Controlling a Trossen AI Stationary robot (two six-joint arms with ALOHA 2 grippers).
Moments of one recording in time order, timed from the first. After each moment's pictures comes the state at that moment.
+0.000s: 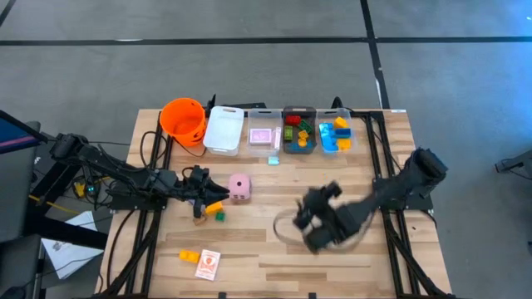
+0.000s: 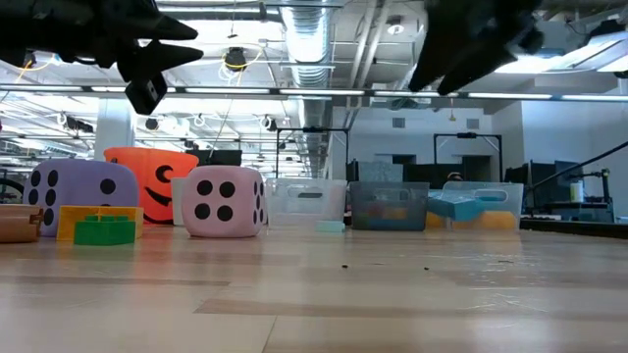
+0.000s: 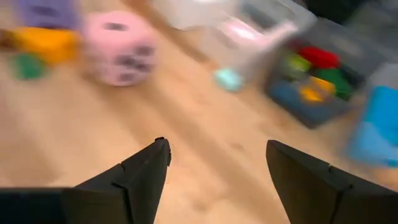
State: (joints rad) left arm -0.31 0.84 0.24 0.50 -0.28 -0.56; right arm 0.55 1.72 1.29 -1.01 0.96 1.23
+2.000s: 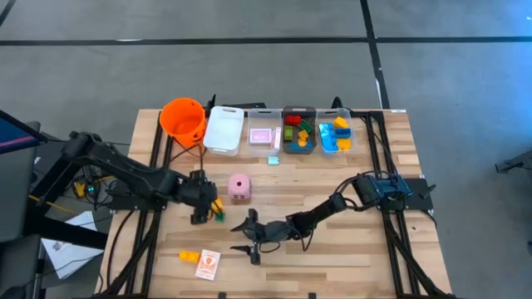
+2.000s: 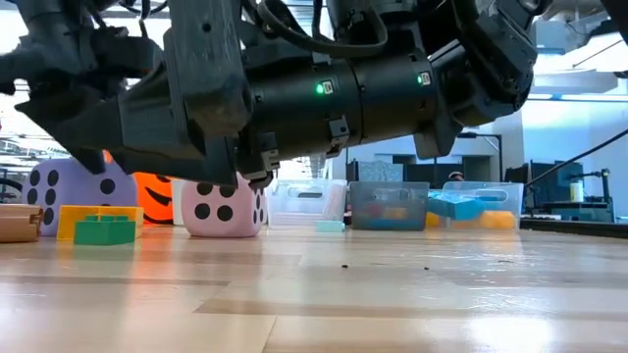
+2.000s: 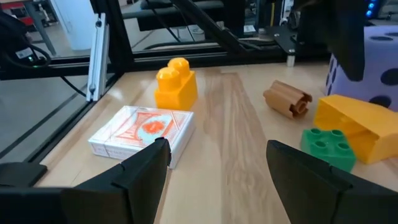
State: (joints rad) left arm -0.34 1.18 0.67 -0.73 -0.28 -0.37; right arm 0.37 2.36 1.32 0.83 0.25 0.18
